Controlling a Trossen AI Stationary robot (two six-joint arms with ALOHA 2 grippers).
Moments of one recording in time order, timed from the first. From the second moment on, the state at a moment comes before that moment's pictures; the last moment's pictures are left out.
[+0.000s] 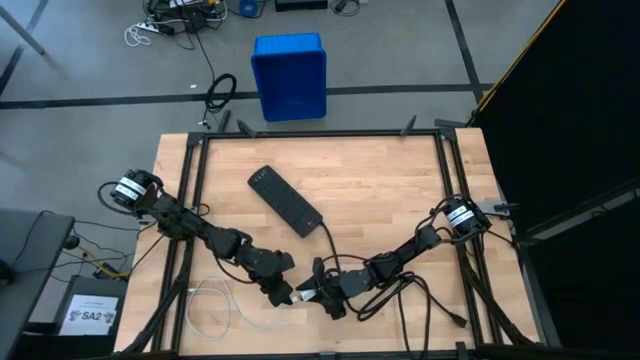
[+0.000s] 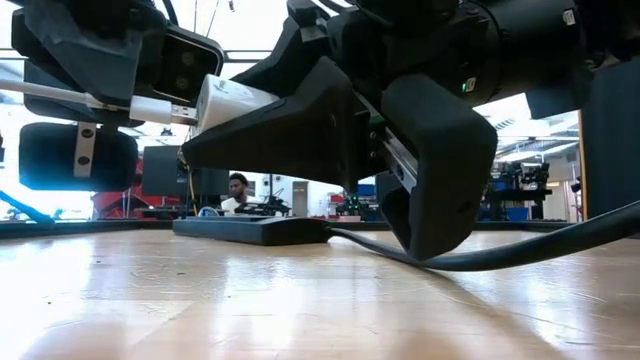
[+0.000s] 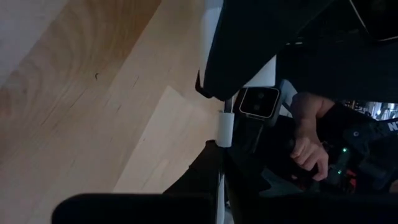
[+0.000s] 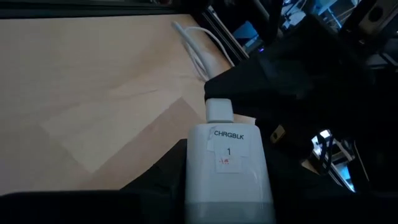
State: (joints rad) left arm -0.44 1.58 0.72 0.26 0.26 -1.31; right arm 0.47 2.15 1.11 0.77 0.31 -0.71
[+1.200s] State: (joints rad) left arm -0.40 1.58 0.74 0.24 0.32 -1.31; right arm 0.47 2.15 1.19 0.66 0.30 -0.71
